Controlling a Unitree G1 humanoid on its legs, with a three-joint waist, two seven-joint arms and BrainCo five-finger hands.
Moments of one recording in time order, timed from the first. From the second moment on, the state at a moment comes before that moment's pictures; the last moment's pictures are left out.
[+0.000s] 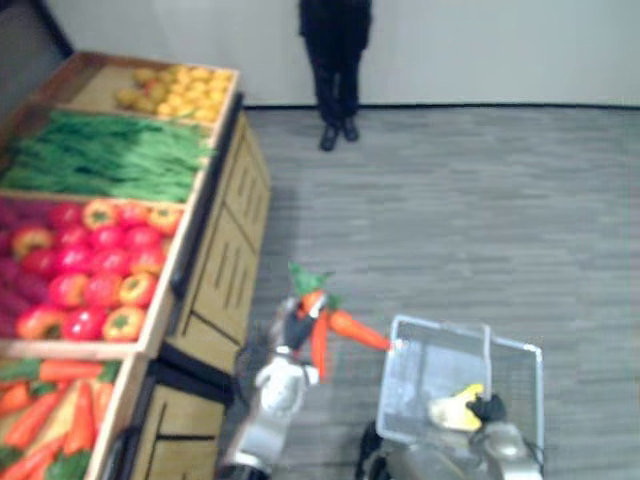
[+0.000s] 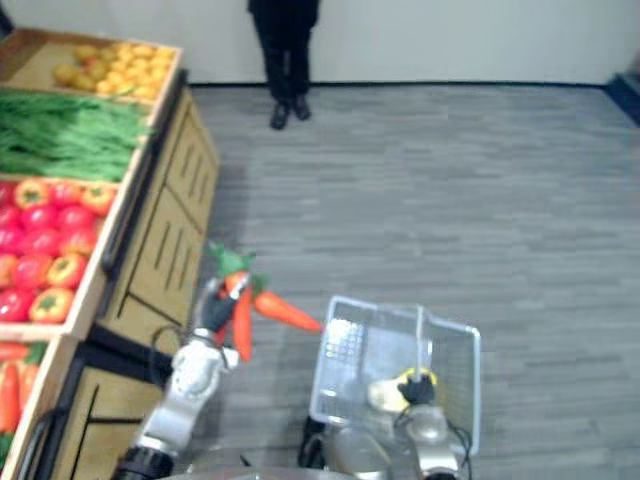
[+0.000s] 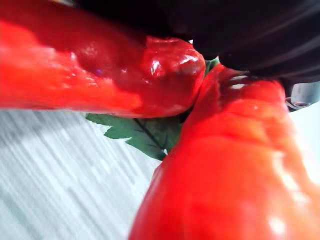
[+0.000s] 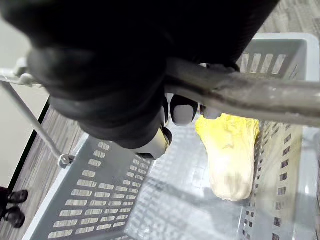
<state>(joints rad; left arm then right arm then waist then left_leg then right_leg) 0.05 0.10 -0.21 0.20 0.43 -0.12 0.30 0.04 -0.11 -0.10 0.71 -0.15 0.02 -0.20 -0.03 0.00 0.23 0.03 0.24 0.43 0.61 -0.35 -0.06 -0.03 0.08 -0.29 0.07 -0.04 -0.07</state>
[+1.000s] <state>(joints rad) -0.25 0.14 -0.78 0.73 0.58 -0.20 0.11 0.01 -0.10 0.21 0.39 -0.11 0.03 -0.09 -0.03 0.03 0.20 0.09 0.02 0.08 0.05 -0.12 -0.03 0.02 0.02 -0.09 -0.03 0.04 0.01</state>
